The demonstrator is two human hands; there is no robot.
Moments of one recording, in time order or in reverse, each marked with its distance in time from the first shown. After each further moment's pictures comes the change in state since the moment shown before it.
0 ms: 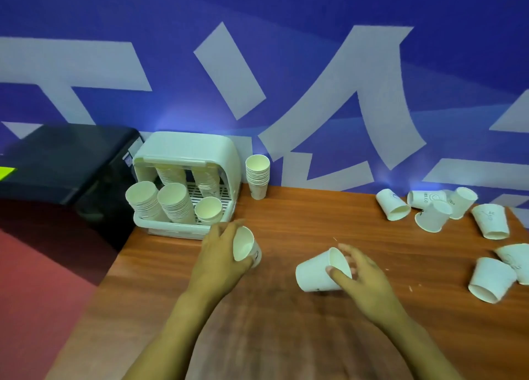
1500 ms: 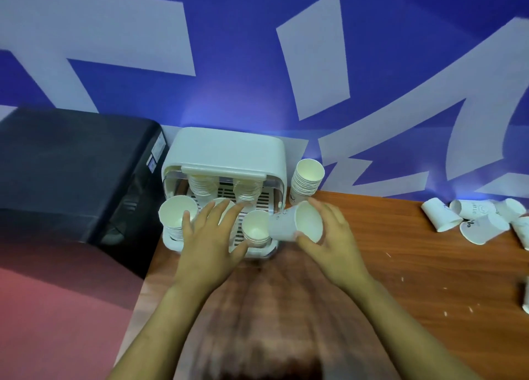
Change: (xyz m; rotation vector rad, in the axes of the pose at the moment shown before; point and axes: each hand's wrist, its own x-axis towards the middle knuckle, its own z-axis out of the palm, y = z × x) left_hand 0.115 -0.151 -0.092 0.300 0.064 0.220; right_hand 0.111 -0.167 0.167 -0.153 0.112 -0.303
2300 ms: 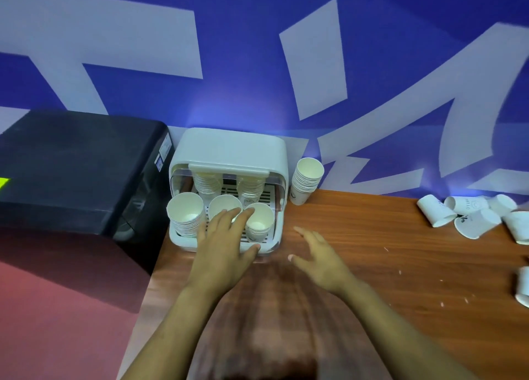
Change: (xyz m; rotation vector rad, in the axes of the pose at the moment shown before) left_hand -0.018 0.010 -0.005 -0.115 -0.096 -0.022; right_hand -0.022 0.030 0.030 -0.107 -0.363 0.134
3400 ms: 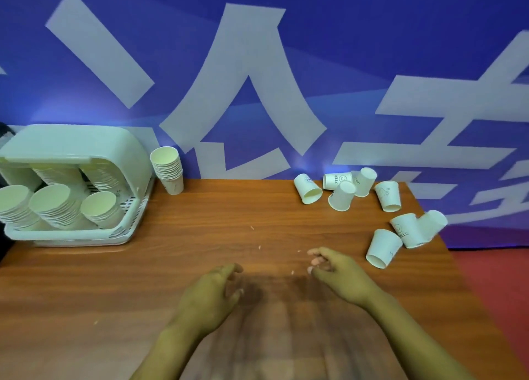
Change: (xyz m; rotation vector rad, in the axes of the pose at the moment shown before) left_hand -0.068 0.292 0.188 -0.138 -0.377 -0.012; right_hand -0.191 0.292 -0.215 0.181 0.045 0.170
